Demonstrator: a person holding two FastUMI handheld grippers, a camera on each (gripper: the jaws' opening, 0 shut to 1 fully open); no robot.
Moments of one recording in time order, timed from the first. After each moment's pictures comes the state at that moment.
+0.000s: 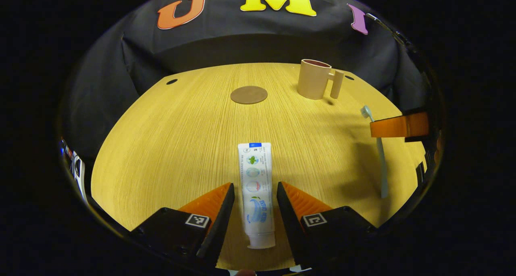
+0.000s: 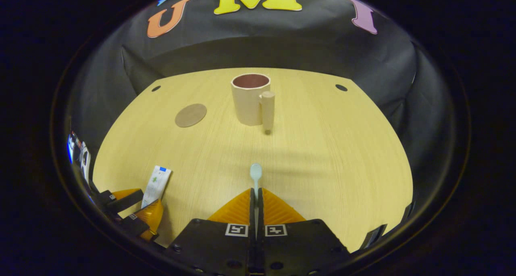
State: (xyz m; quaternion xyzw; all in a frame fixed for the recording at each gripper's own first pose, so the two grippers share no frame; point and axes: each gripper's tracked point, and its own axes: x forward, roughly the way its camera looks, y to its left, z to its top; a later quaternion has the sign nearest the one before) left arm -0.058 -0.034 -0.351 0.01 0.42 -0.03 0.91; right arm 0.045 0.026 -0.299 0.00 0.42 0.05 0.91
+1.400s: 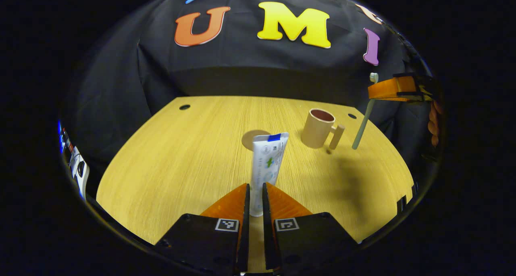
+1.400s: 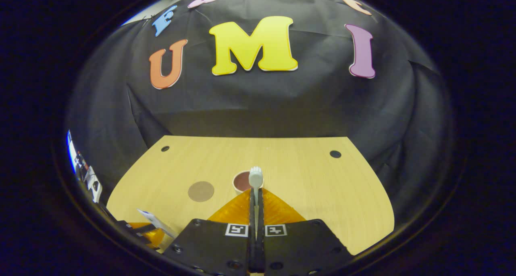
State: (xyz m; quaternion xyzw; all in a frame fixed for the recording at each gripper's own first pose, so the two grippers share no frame) left arm -0.009 -0.019 -0.242 -0.02 0.31 -0.02 0.95; right arm 0.158 0.020 -0.119 0.03 0.23 0.08 0.97
